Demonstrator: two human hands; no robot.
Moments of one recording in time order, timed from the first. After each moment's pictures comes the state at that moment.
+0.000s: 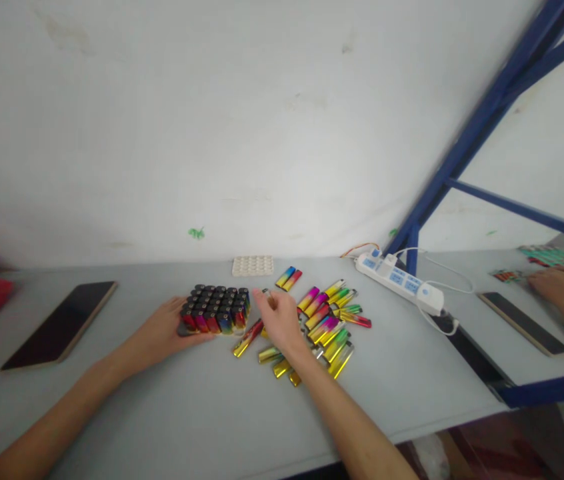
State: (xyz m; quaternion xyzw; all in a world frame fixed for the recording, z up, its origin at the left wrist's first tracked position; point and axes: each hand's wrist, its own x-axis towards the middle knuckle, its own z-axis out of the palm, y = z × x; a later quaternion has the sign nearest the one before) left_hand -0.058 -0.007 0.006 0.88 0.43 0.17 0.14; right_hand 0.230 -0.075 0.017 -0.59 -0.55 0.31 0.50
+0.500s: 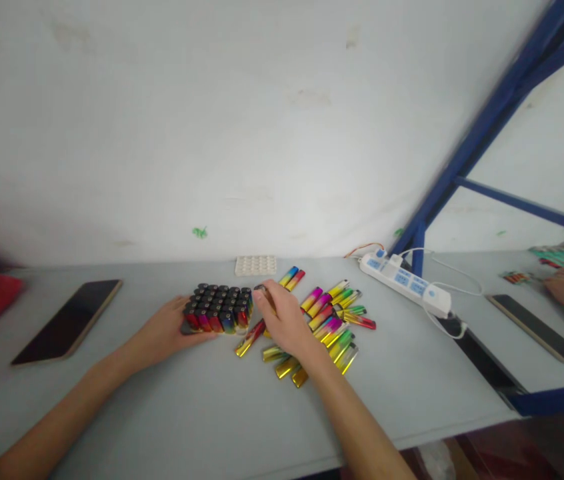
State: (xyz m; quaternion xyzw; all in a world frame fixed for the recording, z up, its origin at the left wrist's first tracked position) left_hand -0.059 -0.008 0.008 0.88 0.42 0.18 0.13; right_hand 0.243 -0.089 0.048 -0.49 -0.70 0.25 0.47
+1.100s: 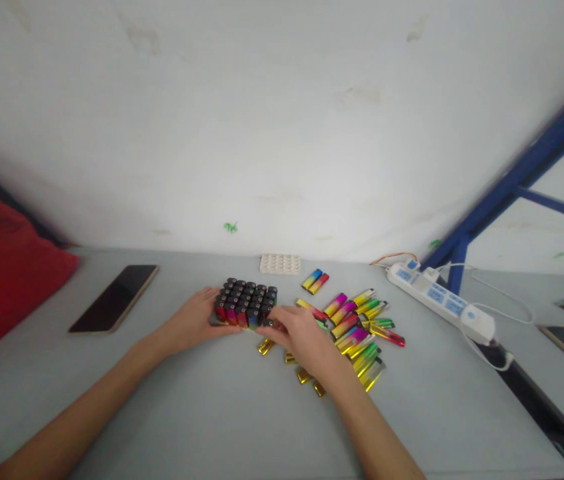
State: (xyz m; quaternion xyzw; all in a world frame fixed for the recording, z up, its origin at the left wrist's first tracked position) left_hand -0.053 -0.017 0.013 0.87 0.43 0.19 0.14; right_hand 0.246 -0.095 0.045 -0.44 -0.79 0.27 0.32
